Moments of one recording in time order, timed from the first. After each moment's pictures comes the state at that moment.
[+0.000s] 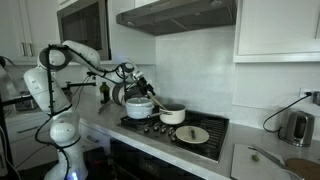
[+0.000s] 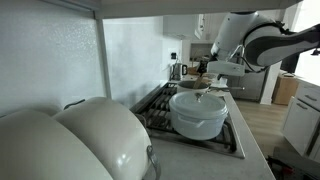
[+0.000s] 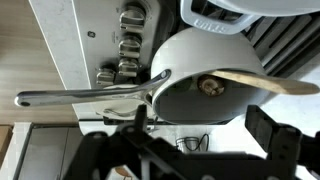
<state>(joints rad) -0.10 -0.32 0.33 -2.25 -0.62 2.20 1.50</state>
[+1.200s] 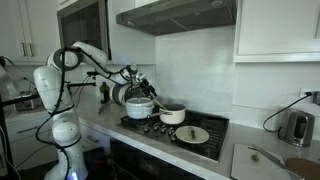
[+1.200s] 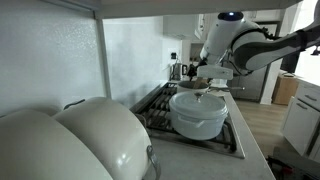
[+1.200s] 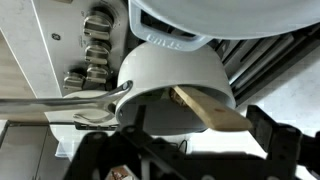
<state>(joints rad) 0.00 -0.19 0.27 -2.16 -0.69 2.23 1.52</state>
